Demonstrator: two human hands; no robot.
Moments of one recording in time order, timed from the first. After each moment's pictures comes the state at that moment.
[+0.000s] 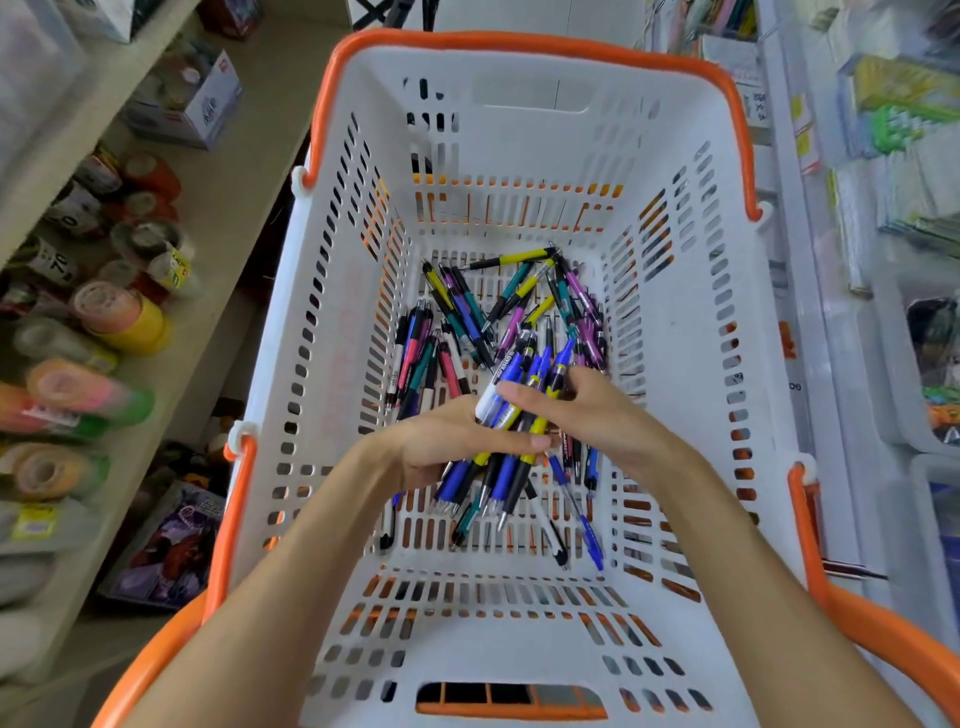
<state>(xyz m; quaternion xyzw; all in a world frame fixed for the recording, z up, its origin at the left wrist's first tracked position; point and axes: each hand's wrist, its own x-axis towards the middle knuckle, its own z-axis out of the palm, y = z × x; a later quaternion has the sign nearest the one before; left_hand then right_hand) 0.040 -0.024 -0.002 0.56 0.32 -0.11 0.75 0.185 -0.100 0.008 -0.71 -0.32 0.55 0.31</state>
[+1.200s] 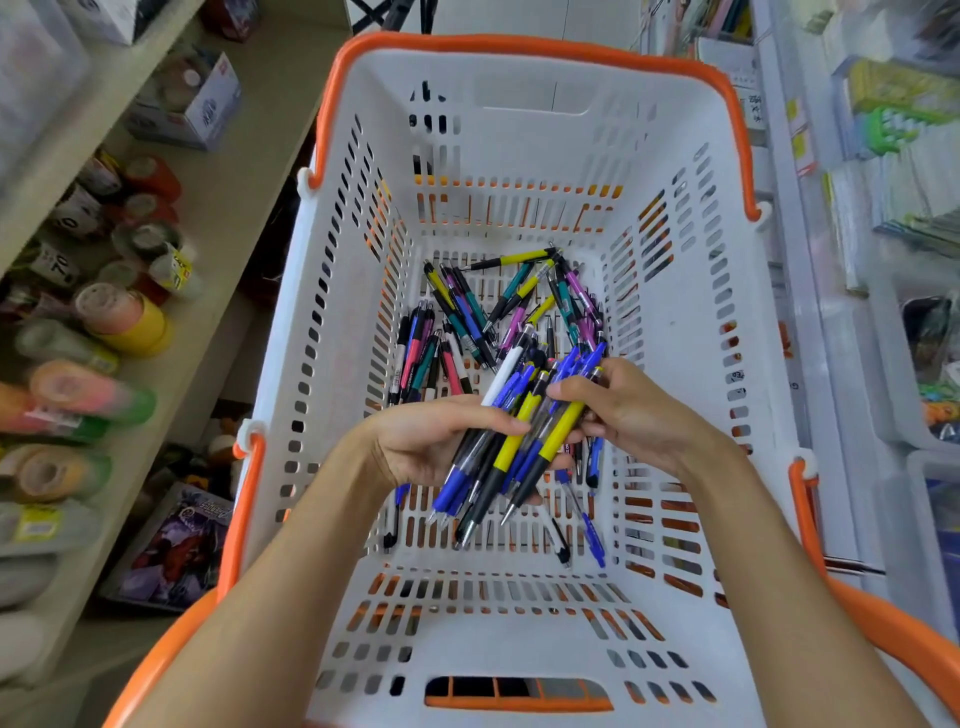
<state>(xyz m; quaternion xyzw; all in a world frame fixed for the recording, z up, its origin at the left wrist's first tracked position) 0.029 -0.008 -0.006 0.30 0.23 -0.18 0.91 0.205 -0.108 0.009 -0.64 -0.29 0.60 0.38</state>
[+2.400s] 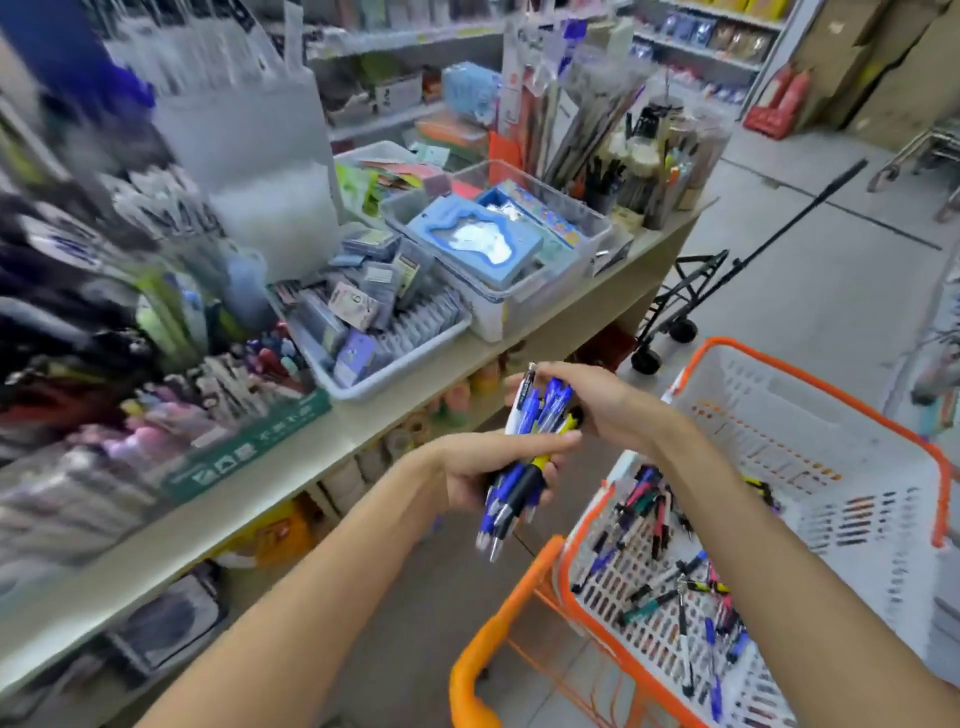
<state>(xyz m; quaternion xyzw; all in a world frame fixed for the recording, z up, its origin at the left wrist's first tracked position) -0.213 -0.078 0.238 0.30 0.43 0.16 0.83 -0.080 -0.017 0.243 -0.56 -0.48 0.64 0.20</state>
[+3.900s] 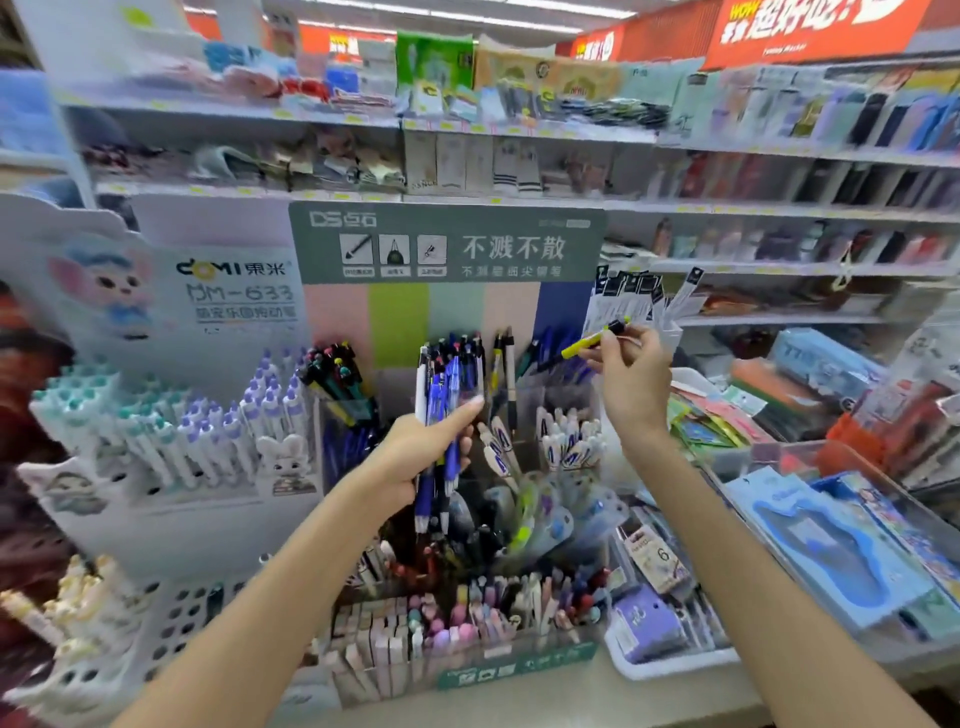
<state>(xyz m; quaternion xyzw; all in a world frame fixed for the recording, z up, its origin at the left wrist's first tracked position) -0.599 -0.079 0.353 0.18 0.62 0.65 0.41 -0.476 0.079 0.385 -0.34 -0.64 0.46 0.51</state>
